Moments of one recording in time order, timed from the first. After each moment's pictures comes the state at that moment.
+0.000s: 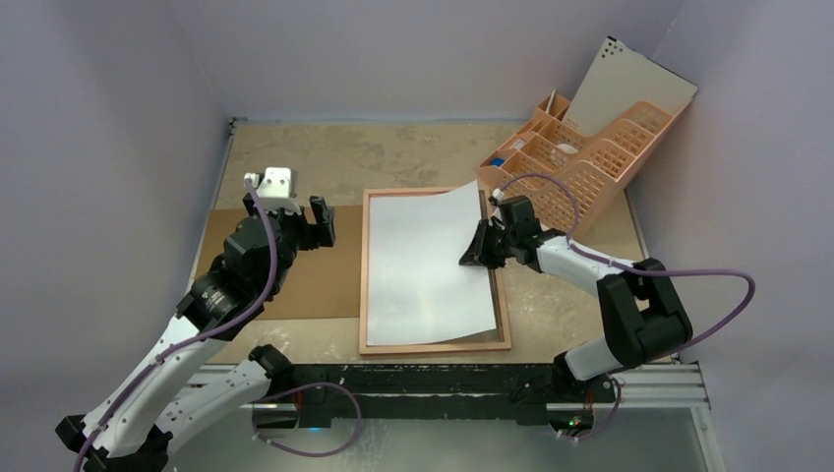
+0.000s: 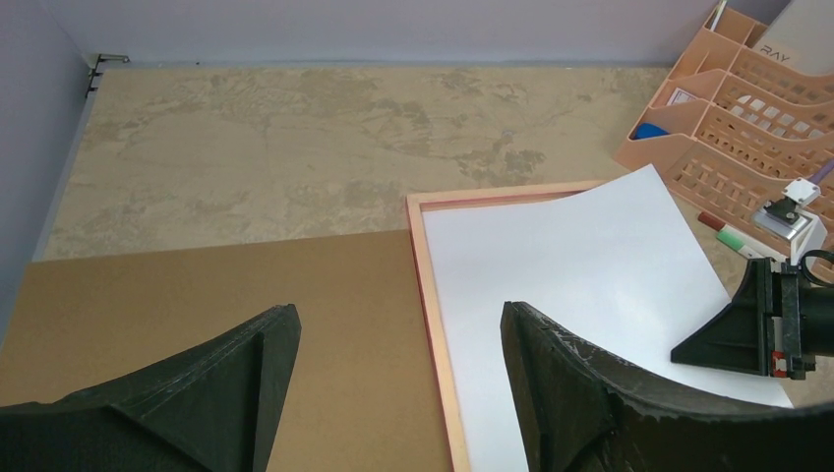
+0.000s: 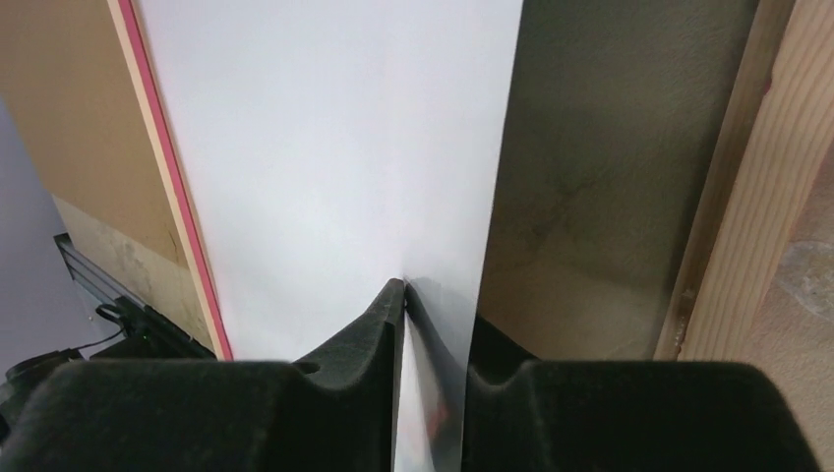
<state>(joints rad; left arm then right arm) -0.67 0.72 0.97 -0.48 -0.53 -0.23 0.40 1.49 0.75 -0.16 -0.36 0.65</state>
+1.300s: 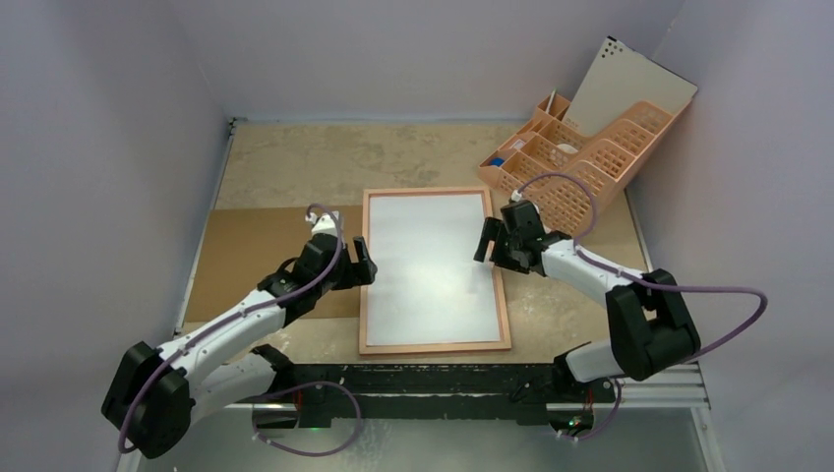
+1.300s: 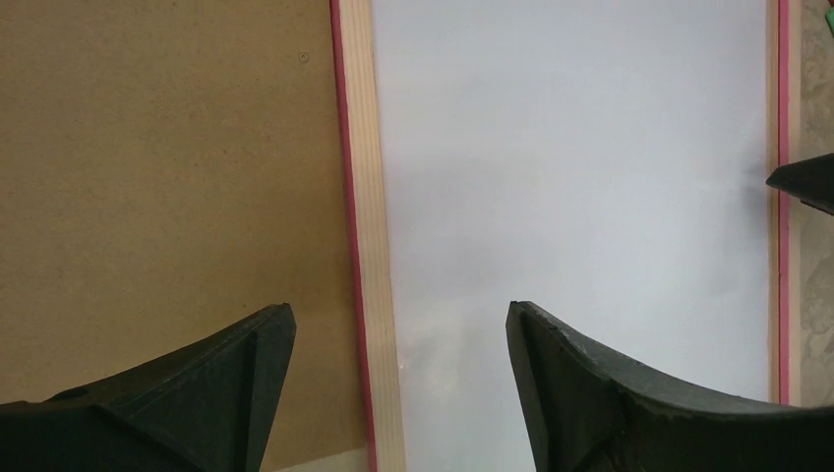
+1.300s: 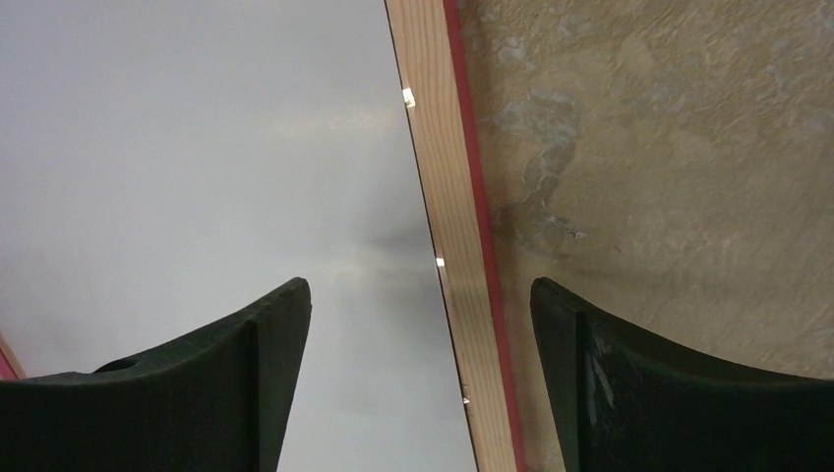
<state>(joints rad) -0.62 0.97 0.51 -0.23 -0.23 -0.65 0.40 1.42 0.74 -0.31 0.05 0.63</state>
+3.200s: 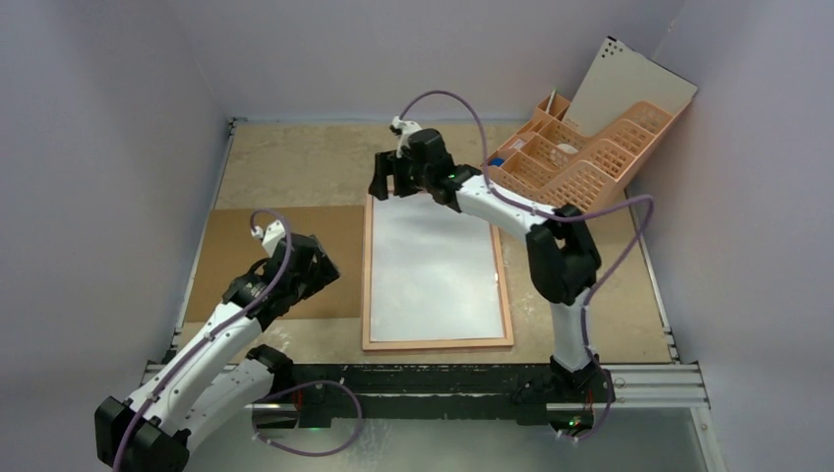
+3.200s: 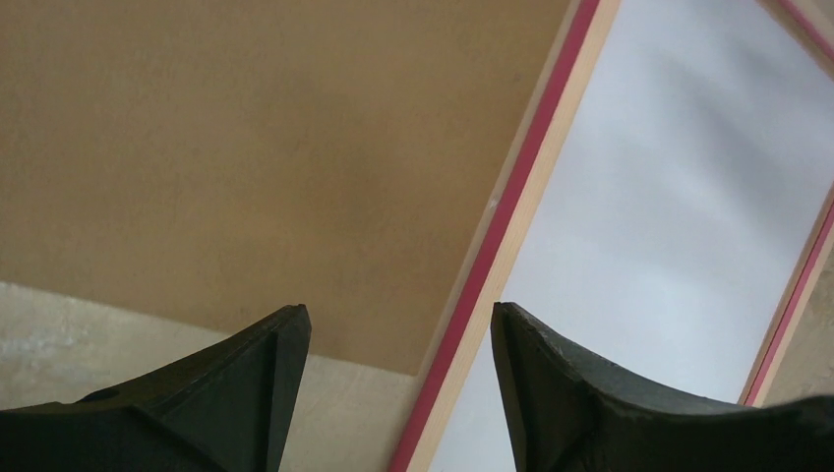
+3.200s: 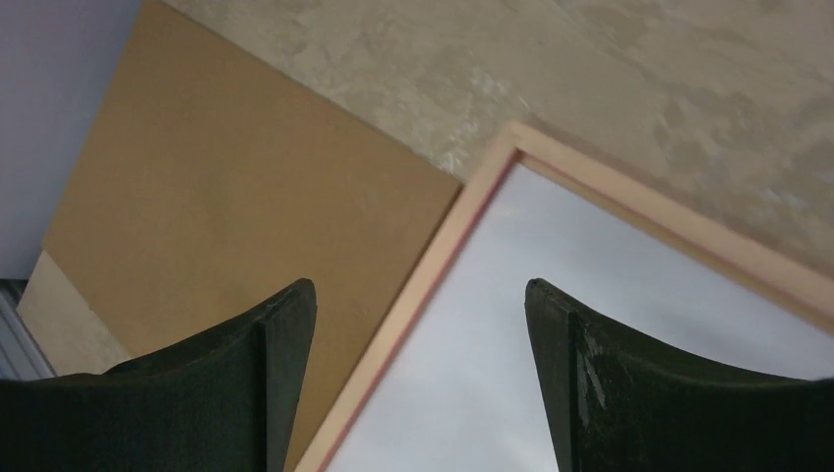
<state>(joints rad) -0.48 0.82 0.65 -0.68 -0.34 -0.93 0.65 1.96 1.56 -0.15 -0.17 0.40</state>
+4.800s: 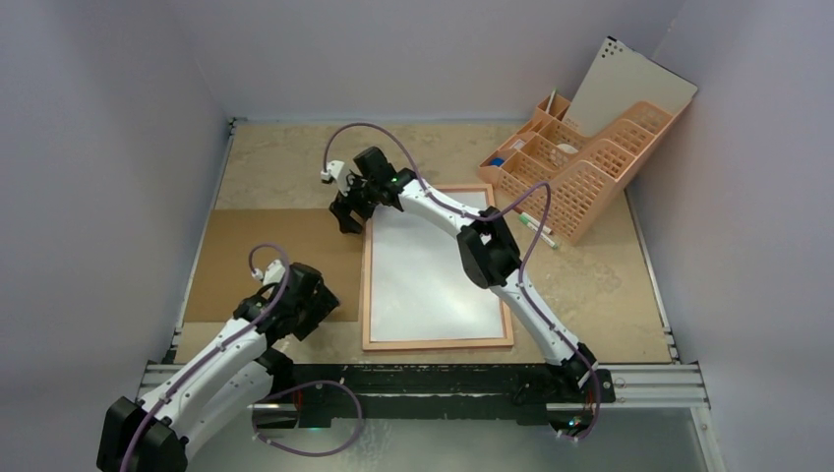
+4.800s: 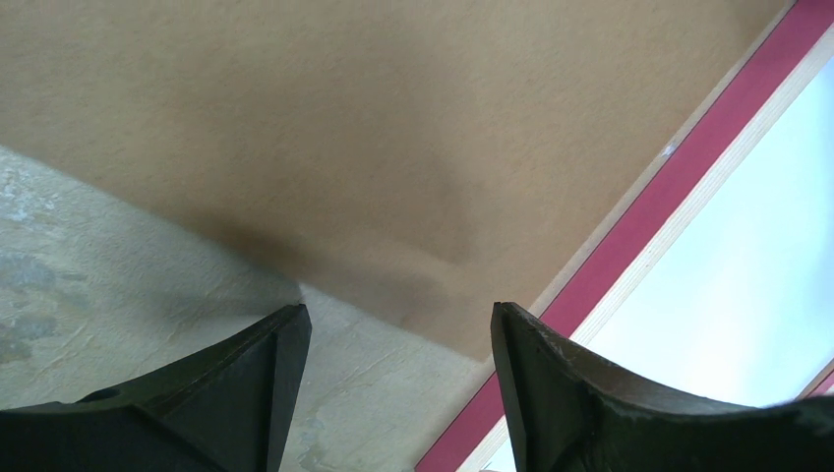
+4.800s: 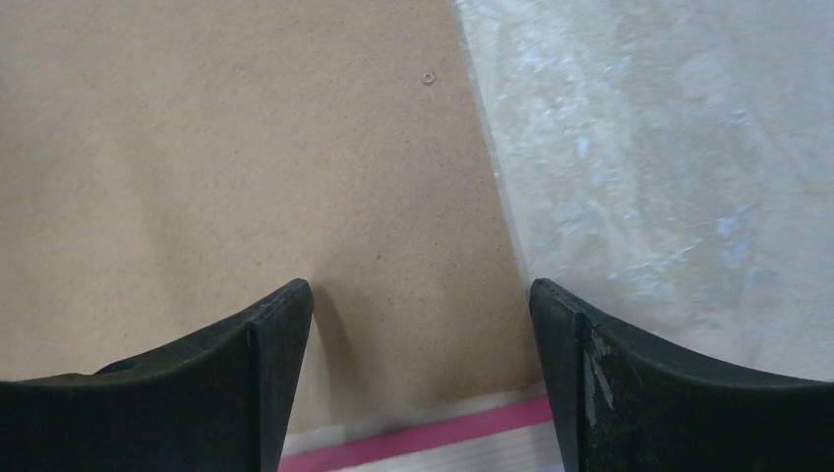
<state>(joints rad) -0.48 0.75 0.38 -0.71 -0.21 -1.22 0.77 2.68 2.41 -0.51 -0.46 -0.32</state>
